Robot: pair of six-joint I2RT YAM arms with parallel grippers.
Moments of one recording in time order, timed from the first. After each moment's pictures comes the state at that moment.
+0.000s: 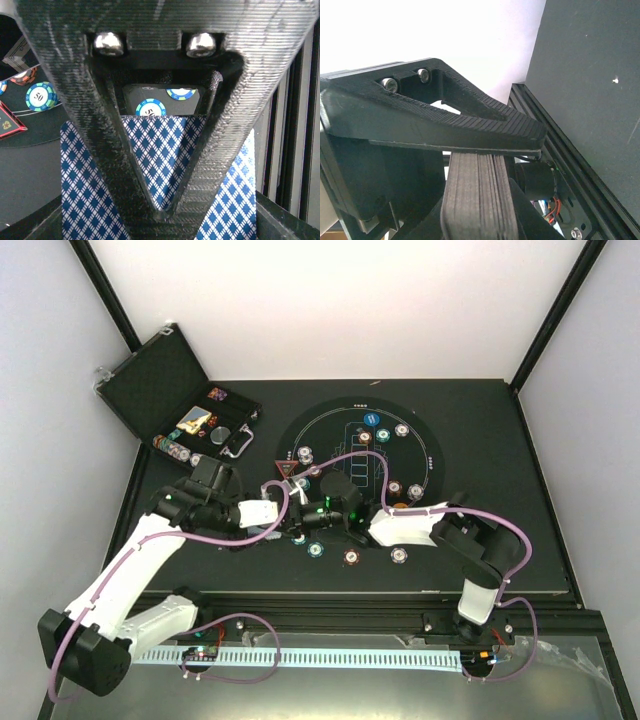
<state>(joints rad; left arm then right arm) -0.38 1.00 0.91 -1.02 0.46 0.93 0.97 1.79 0.89 0.71 -0.72 1.34</state>
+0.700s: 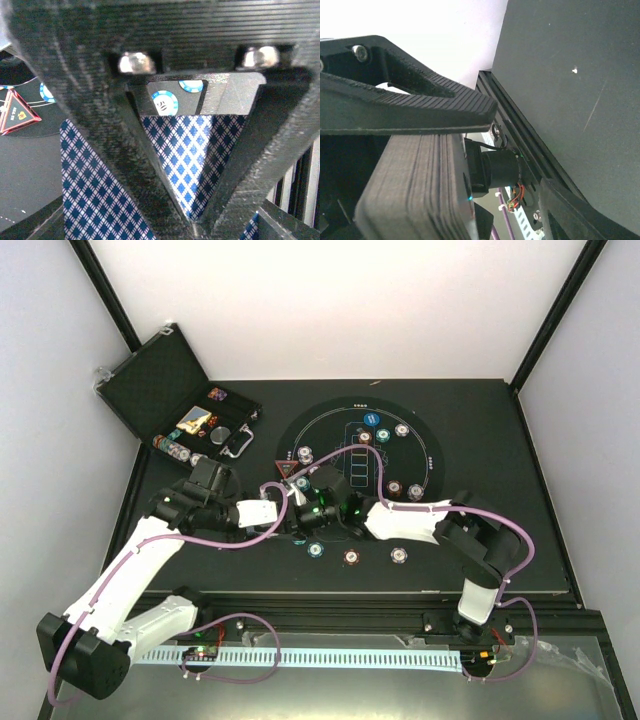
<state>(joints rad) -0.38 0.98 0.89 -1.00 0.41 0.92 0.96 1.79 0.99 0.40 -0.74 1.14</state>
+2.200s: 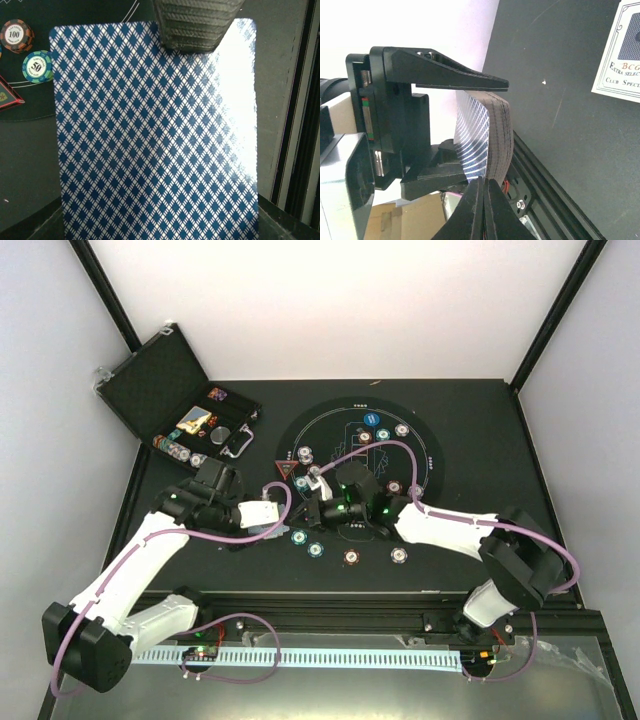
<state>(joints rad) -0.38 1.02 0.87 -0.99 0.36 0.90 0.90 1.55 0.88 0.22 -0.67 1.05</state>
